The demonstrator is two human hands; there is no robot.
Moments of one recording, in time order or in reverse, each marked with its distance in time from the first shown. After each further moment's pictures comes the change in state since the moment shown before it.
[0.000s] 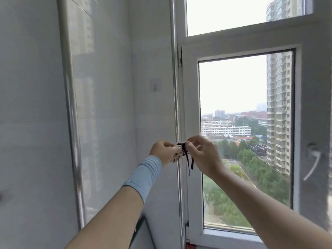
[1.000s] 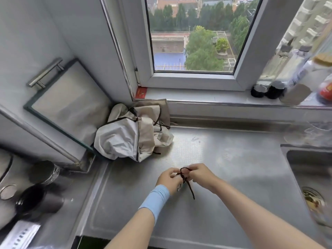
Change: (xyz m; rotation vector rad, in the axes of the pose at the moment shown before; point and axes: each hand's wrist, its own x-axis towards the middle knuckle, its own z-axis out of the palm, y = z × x) left_hand -0.384 -0.380 0.269 0.204 -0.416 -0.847; right_hand -0.503 0.255 -0.094 0.205 -0.835 1.210
